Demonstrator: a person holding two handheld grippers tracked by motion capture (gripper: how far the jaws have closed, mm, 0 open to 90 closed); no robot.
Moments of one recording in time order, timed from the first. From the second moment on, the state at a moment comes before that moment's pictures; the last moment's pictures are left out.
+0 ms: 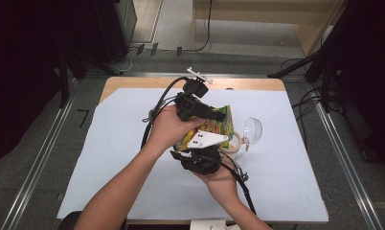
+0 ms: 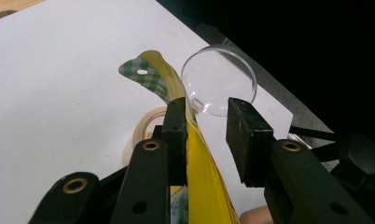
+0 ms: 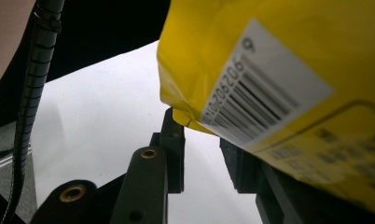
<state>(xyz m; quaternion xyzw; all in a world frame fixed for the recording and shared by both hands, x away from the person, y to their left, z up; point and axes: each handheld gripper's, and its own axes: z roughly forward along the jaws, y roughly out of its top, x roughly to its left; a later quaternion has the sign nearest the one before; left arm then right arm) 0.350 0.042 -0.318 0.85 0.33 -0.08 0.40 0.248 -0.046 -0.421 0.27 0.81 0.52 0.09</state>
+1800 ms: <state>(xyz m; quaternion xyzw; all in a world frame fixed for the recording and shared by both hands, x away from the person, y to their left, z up) 0.349 0.035 -0.316 0.86 0.32 -0.07 0.40 0.248 -0.050 -0.421 0.27 0.81 0.52 0.09</state>
